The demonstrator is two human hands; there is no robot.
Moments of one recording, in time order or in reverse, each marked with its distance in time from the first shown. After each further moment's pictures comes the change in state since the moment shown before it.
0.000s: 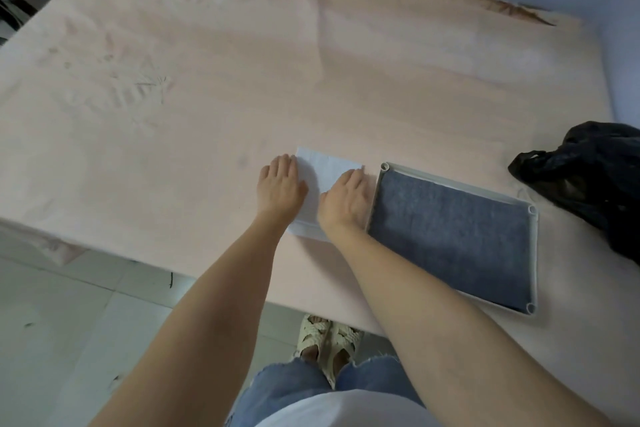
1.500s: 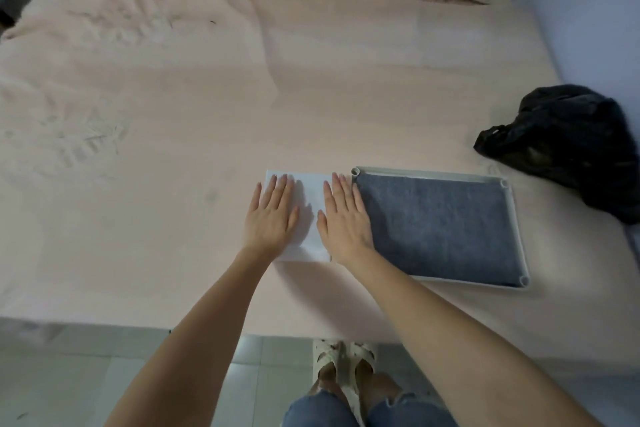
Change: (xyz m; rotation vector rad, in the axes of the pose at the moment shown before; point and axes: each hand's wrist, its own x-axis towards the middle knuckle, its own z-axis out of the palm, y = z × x) left_hand -0.002 0.009 0.013 -0.001 -0.005 0.291; right_hand -0.004 0.057 0.017 -0.128 0.102 -0.285
